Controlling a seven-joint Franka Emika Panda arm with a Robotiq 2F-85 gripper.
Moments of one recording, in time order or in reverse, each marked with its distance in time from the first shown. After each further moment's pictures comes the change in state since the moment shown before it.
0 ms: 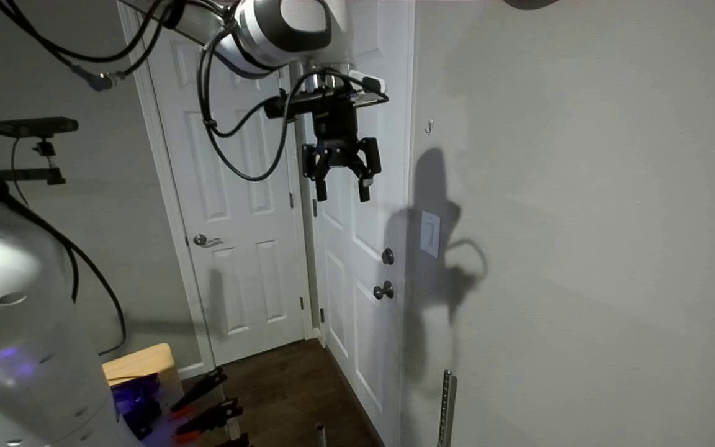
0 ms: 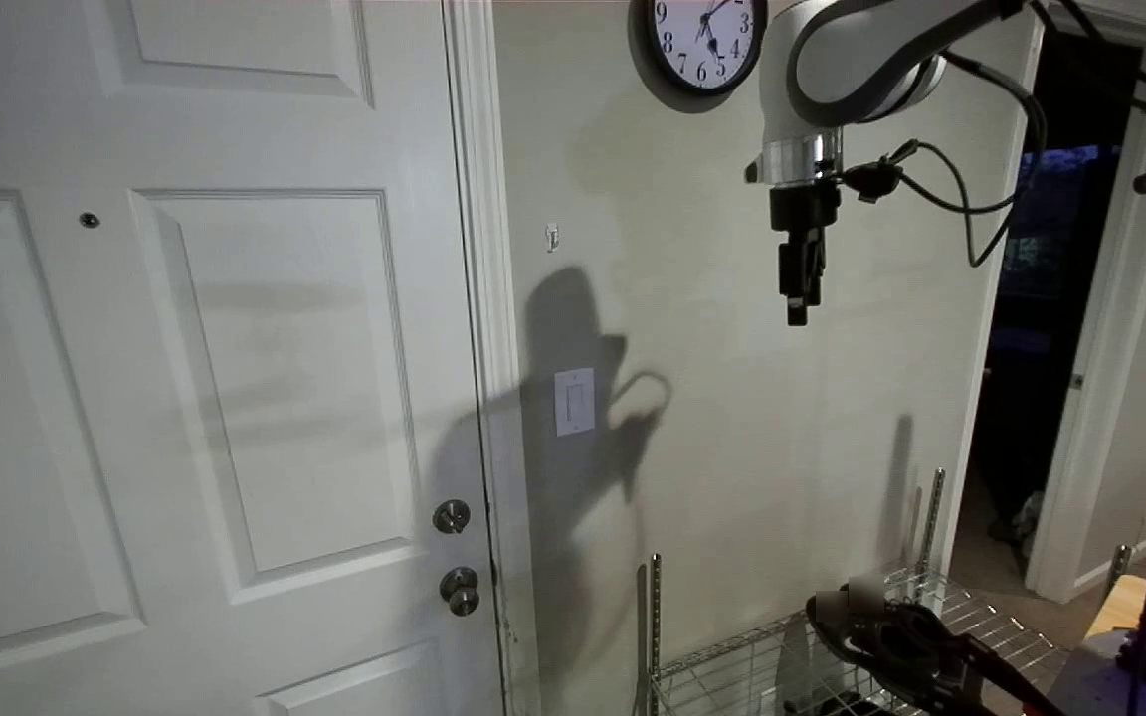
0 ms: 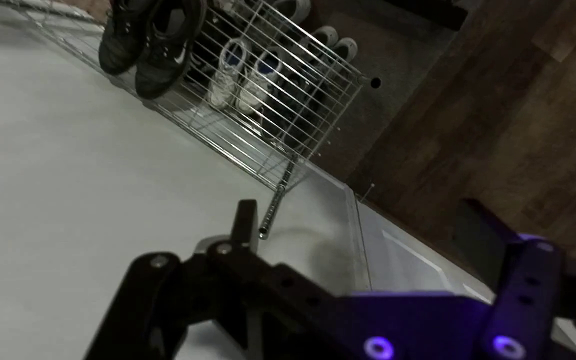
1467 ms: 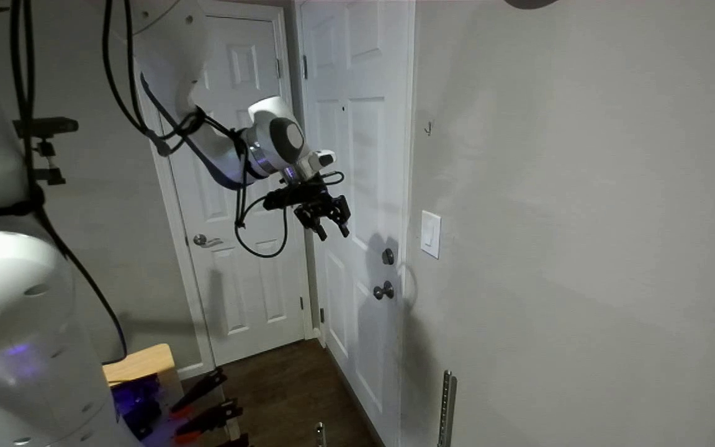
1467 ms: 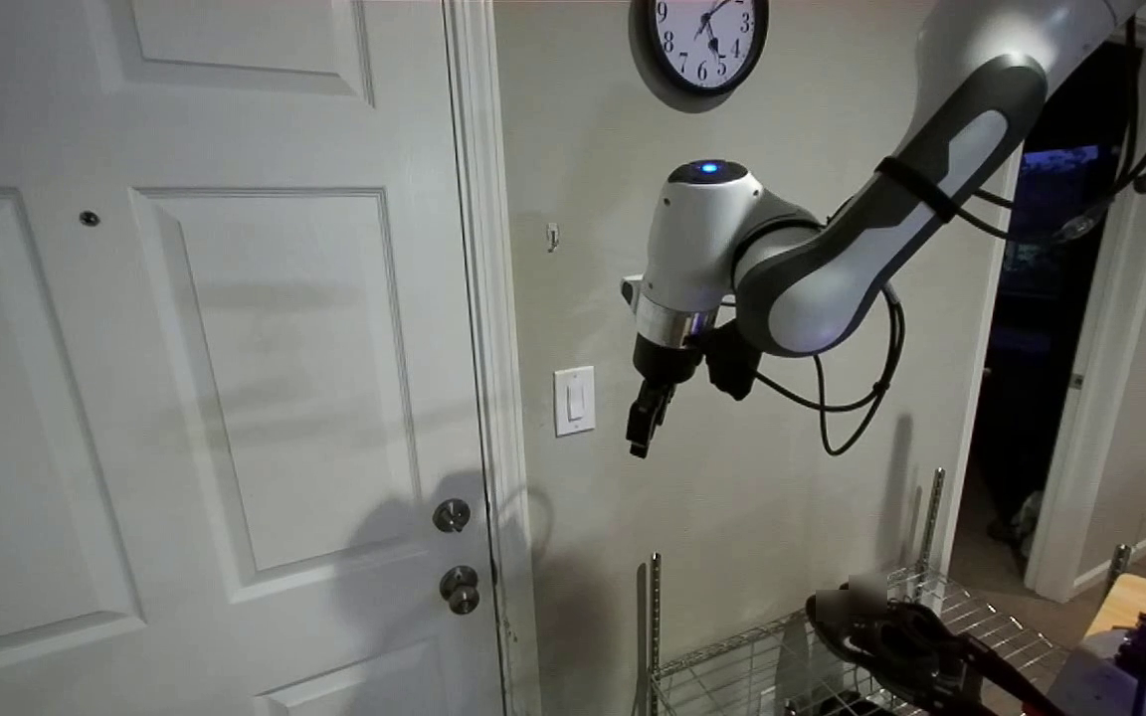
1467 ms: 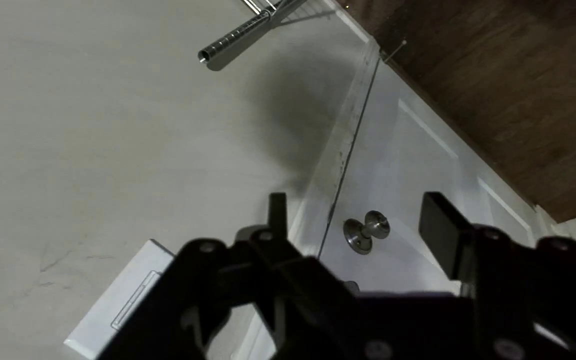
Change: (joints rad) arm 0.129 0.352 0.181 -0.120 -0.430 0.764 0.599
